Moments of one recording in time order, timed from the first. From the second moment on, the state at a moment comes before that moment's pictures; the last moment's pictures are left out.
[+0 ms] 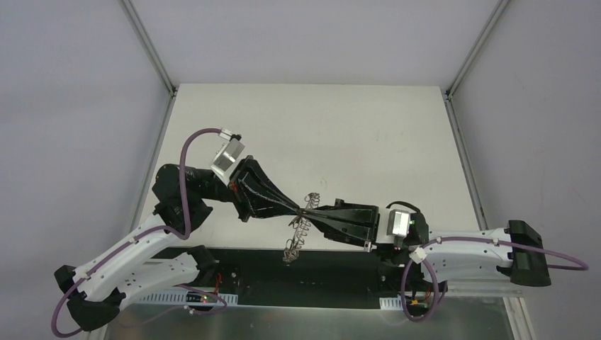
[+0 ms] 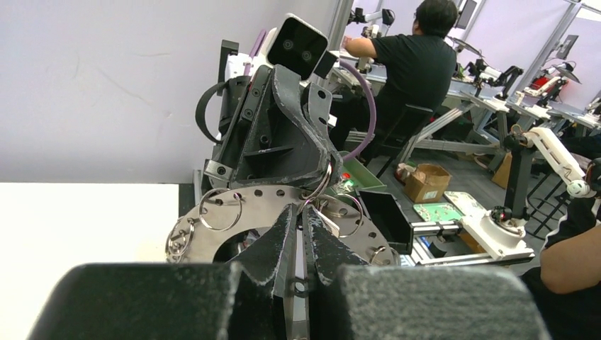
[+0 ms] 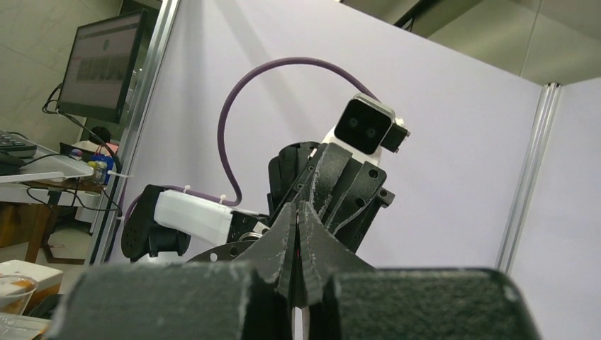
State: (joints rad) left arm -0.84 0.79 0.89 0.45 0.86 -0.71; right arm 1.44 1.00 0.60 1.27 -0.20 -0.20
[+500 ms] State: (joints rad) left arm -0.84 0.83 0.95 0.36 0.83 -0.68; right arm 1.45 0.99 0.63 1.28 -0.27 -0.23
